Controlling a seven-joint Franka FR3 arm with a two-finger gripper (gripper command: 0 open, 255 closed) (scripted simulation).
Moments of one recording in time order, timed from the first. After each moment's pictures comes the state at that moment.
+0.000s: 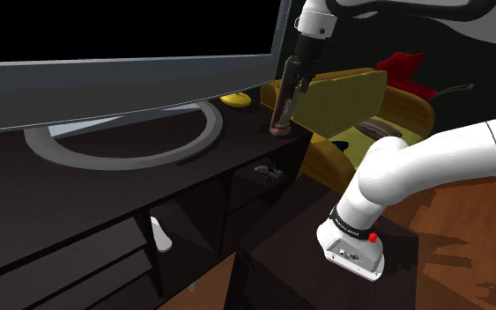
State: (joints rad) arm 0.02 -0.80 -0.06 -2.40 -0.06 1.61 0.02
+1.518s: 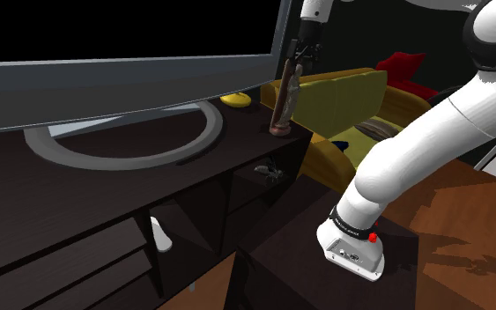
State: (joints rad) arm -0.08 -0.38 -0.32 -1.99 -0.04 1.50 -0.08
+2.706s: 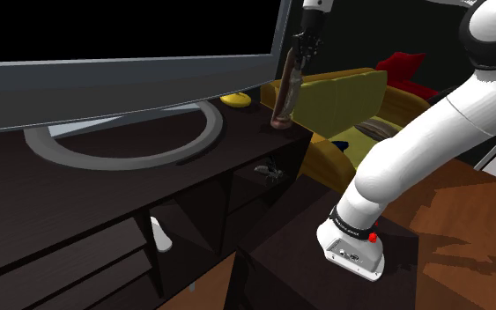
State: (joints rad) arm -0.07 -0.37 -0.32 -1.90 -0.03 1.43 -0.07
